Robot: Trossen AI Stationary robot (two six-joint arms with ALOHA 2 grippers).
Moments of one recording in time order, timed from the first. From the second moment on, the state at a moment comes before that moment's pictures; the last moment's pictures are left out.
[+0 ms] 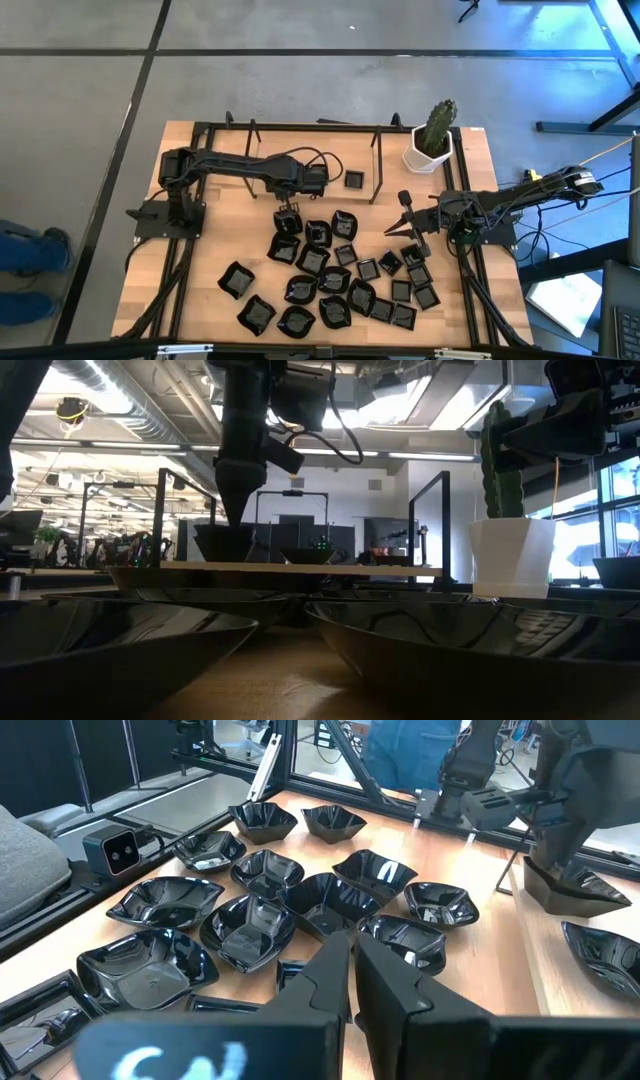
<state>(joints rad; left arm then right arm) 0.11 1.86 1.49 -1.26 -0.40 -0.25 0.19 0.62 0.17 0.30 -0.10 -0.19</state>
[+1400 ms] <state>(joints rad) 0.05 1.87 1.27 -1.15 -0.52 -0.12 0.19 0.62 0.17 0.35 -0.10 -0.19</state>
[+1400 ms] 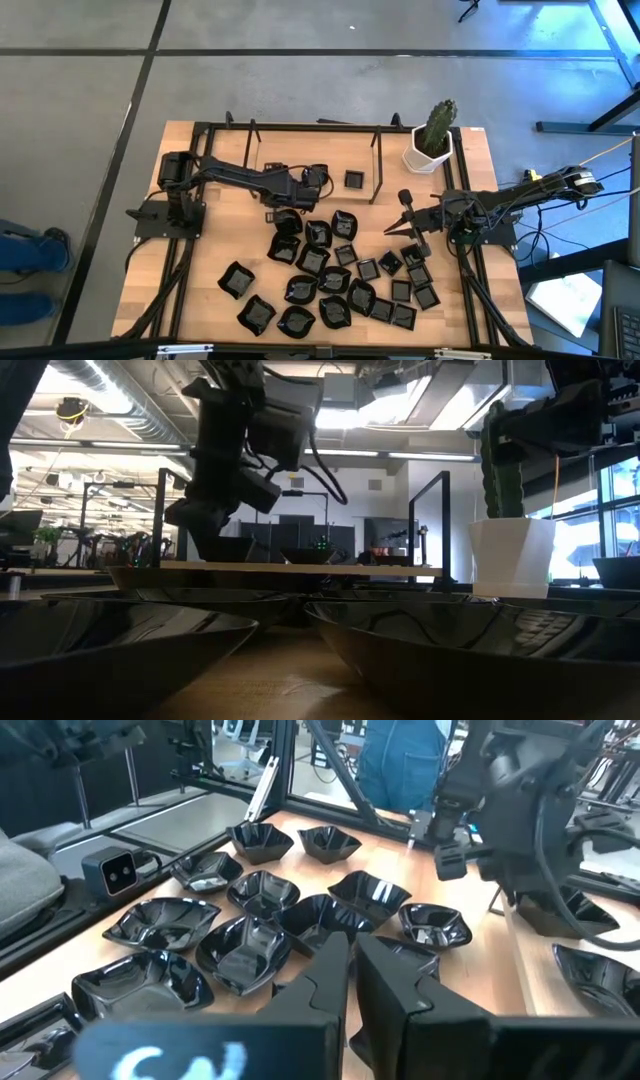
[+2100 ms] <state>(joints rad) 0.06 1.85 1.27 -1.14 -0.68 -0.09 0.19 0.62 0.17 0.33 -0.10 -0.20</state>
